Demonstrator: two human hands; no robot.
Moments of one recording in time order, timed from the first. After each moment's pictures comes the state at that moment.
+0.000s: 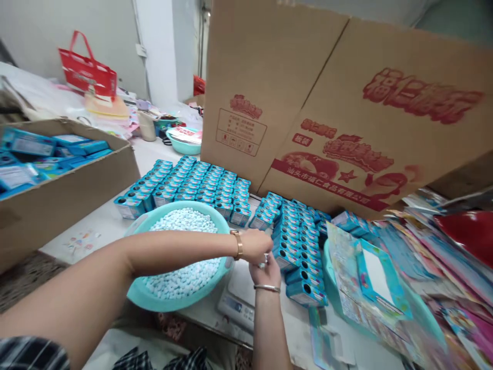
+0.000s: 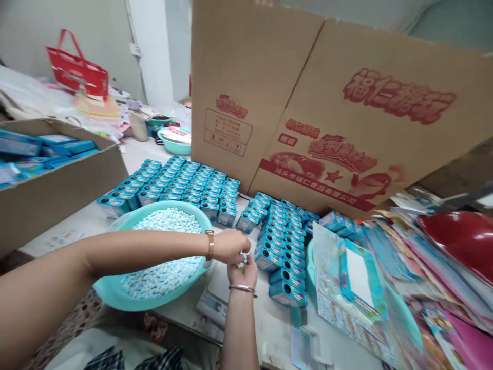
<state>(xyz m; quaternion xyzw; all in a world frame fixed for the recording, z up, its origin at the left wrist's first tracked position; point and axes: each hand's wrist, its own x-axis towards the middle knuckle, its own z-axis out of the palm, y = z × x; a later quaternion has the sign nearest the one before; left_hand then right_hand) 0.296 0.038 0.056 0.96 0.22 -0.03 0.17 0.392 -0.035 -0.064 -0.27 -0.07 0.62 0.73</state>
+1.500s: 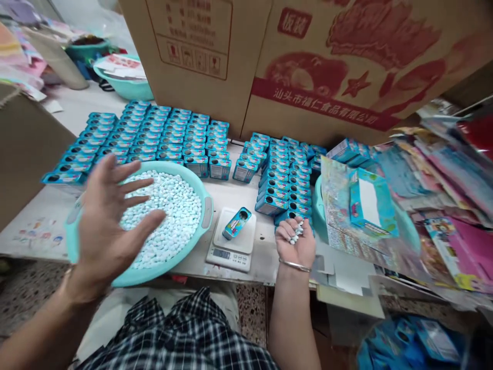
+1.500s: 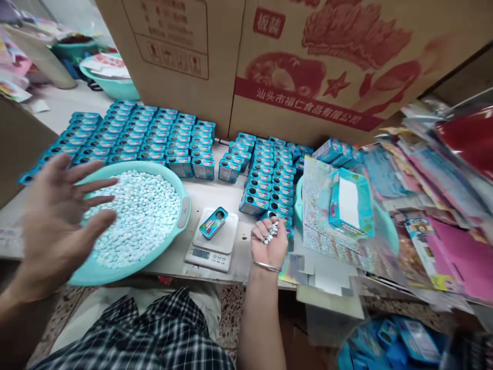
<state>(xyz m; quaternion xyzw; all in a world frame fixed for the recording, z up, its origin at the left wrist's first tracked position) 0.160 -0.021 0.070 0.73 0.46 0.43 0.27 0.464 -0.124 -0.033 -0.24 0.04 0.51 0.82</state>
